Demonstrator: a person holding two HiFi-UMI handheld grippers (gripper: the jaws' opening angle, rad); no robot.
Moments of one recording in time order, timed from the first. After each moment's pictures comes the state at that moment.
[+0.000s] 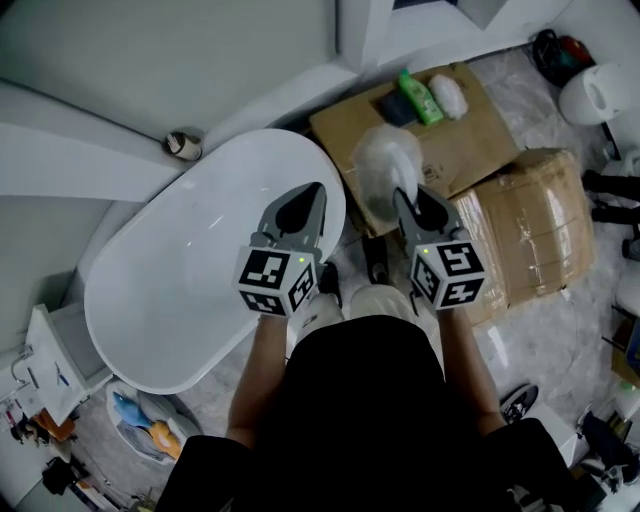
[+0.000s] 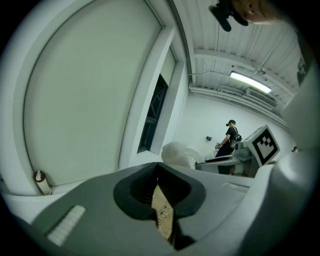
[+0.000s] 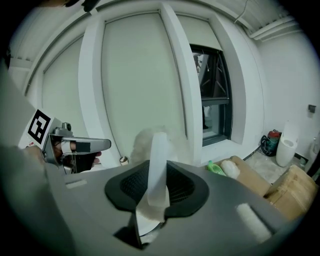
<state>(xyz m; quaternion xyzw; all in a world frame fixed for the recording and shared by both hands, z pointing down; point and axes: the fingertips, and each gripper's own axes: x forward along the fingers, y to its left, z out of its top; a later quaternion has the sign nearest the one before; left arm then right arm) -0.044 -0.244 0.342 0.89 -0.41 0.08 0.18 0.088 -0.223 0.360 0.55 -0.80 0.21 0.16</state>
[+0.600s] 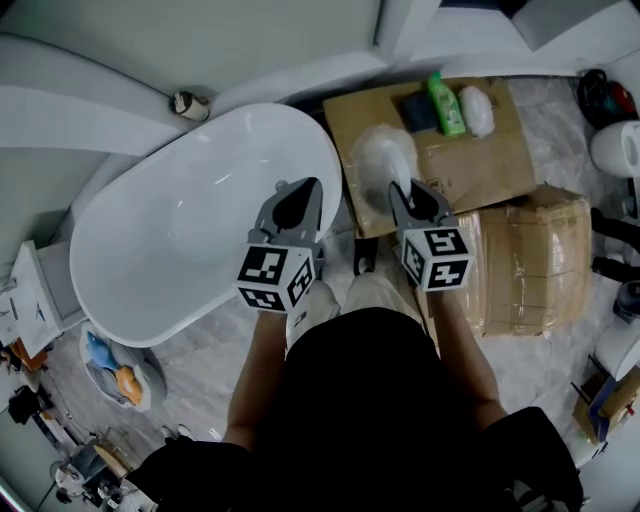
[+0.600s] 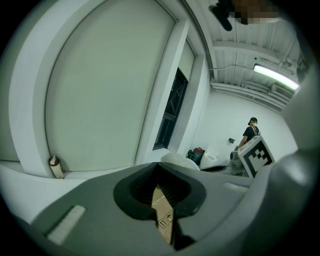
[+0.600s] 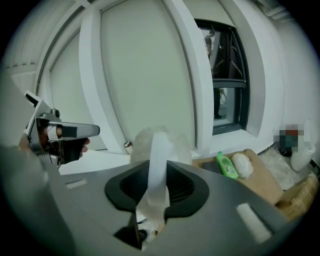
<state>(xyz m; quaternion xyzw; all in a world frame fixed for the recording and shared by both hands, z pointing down) -0.026 -0.279 0.385 0.82 -0.51 0.09 0.22 0.112 -0.290 0.442 0.46 -0.82 0.24 0.22</state>
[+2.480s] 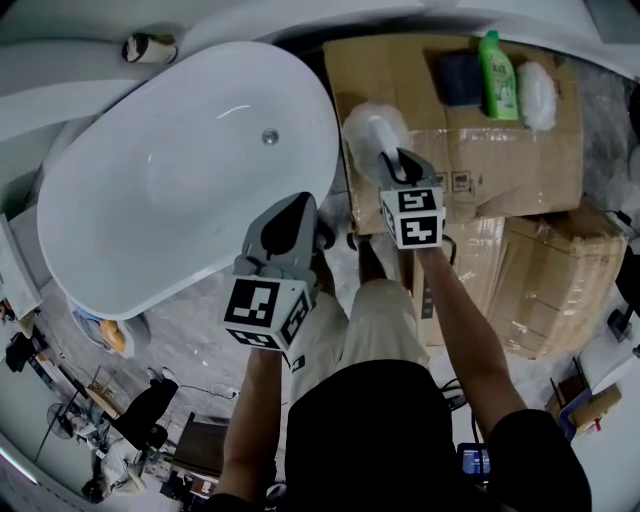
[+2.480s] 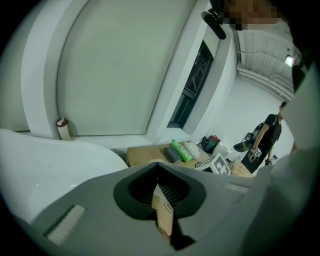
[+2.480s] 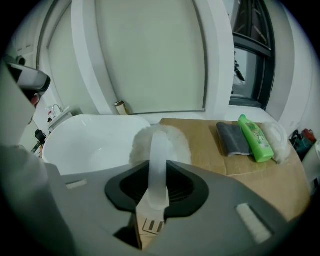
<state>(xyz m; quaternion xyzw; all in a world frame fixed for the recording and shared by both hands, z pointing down) -0.008 -0.301 0.566 0.74 -0.56 0.16 0.33 0.107 -0.364 0.733 0.38 -0.81 0.27 0.35</state>
